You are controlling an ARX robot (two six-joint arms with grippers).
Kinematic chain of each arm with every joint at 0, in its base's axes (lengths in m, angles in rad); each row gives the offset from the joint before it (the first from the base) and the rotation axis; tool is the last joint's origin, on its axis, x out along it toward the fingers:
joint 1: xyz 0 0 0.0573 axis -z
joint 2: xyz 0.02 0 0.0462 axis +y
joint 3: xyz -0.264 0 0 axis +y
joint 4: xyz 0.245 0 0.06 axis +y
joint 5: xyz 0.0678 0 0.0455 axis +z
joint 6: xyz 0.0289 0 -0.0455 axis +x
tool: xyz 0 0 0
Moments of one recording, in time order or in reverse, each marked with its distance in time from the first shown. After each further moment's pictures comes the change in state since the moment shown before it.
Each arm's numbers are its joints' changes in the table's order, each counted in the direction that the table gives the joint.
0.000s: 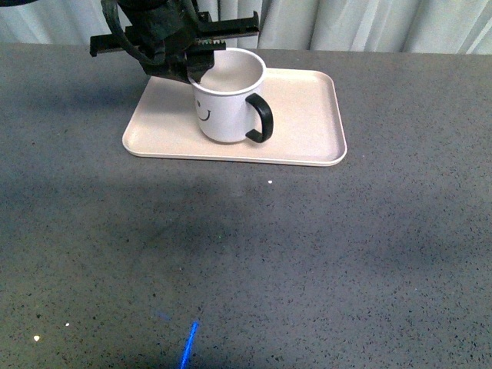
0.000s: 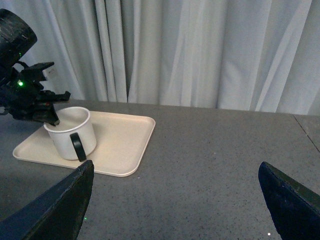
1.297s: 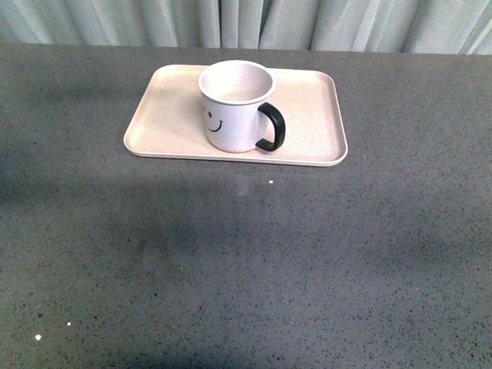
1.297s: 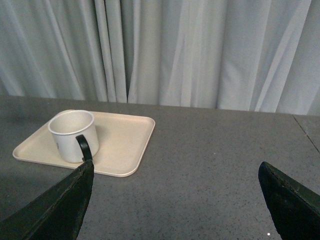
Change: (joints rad) left arm -0.146 -0.639 0.995 -1.331 0.188 0.349; right arm 0.000 0.000 0.000 0.000 0.000 0.000
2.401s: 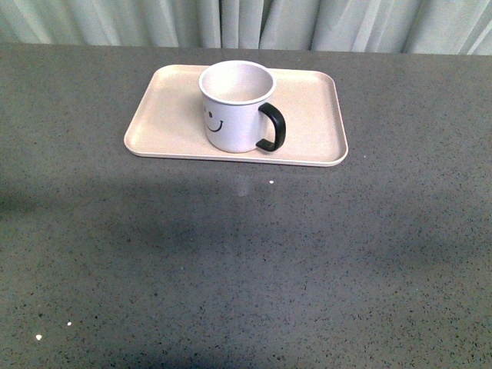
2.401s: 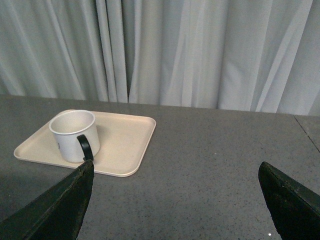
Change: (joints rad) left arm -0.244 -0.846 0.656 0.203 -0.245 0.026; right arm 0.000 0.000 0.000 0.000 0.000 0.000
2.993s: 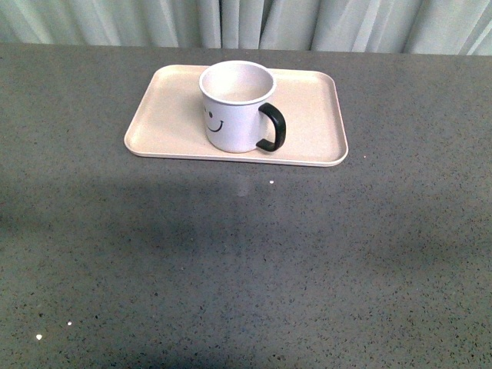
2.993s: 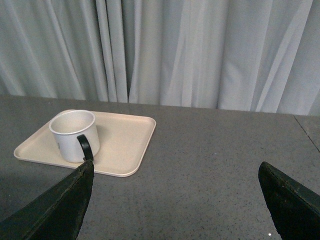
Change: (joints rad) left arm 0.000 -0.431 0.011 0.394 0.000 0.000; right arm 0.000 0.000 0.000 0.000 0.000 0.000
